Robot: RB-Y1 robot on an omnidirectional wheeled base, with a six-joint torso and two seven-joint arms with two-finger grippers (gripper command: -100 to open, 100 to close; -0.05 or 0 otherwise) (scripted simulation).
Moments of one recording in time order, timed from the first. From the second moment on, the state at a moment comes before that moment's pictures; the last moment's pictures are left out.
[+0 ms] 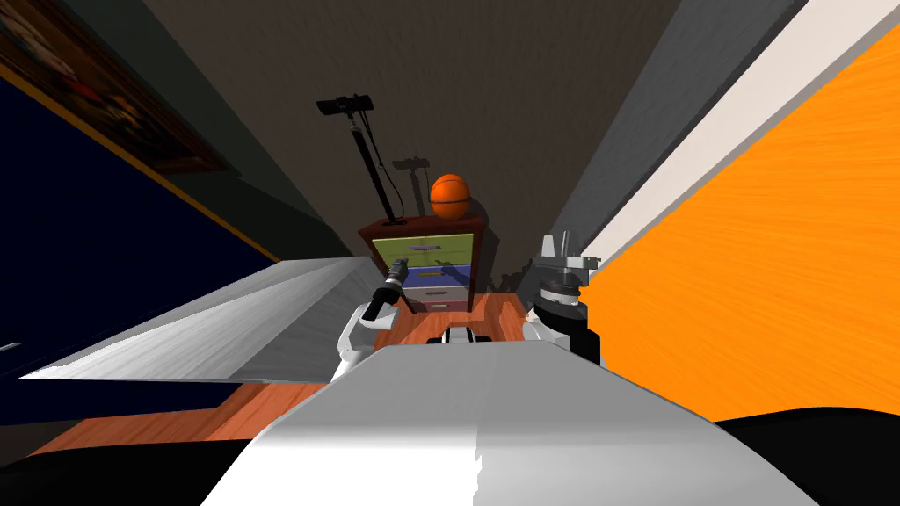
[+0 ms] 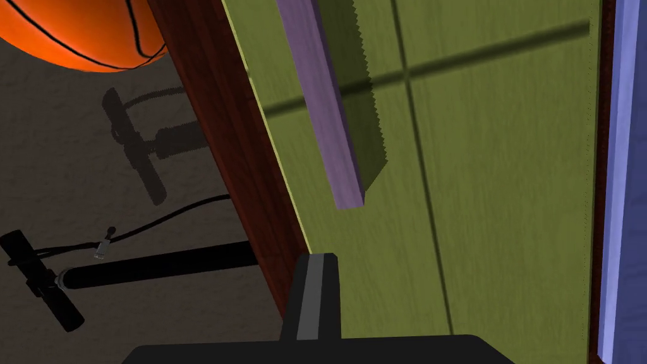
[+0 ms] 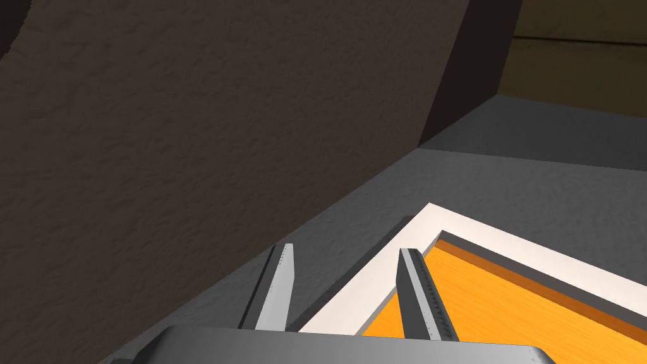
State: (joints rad) left arm 0.21 0.30 -0.05 -2.12 -0.06 0.21 0.16; right arm 0.53 0.00 0.05 -2.39 -0.06 -0.59 -0.04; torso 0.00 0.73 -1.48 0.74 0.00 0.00
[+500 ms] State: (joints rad) left arm 0.21 0.32 -0.04 -2.14 -0.05 0.28 0.16; right arm 0.53 0.00 0.05 -2.39 -0.06 -0.59 -0.04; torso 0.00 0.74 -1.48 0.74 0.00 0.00
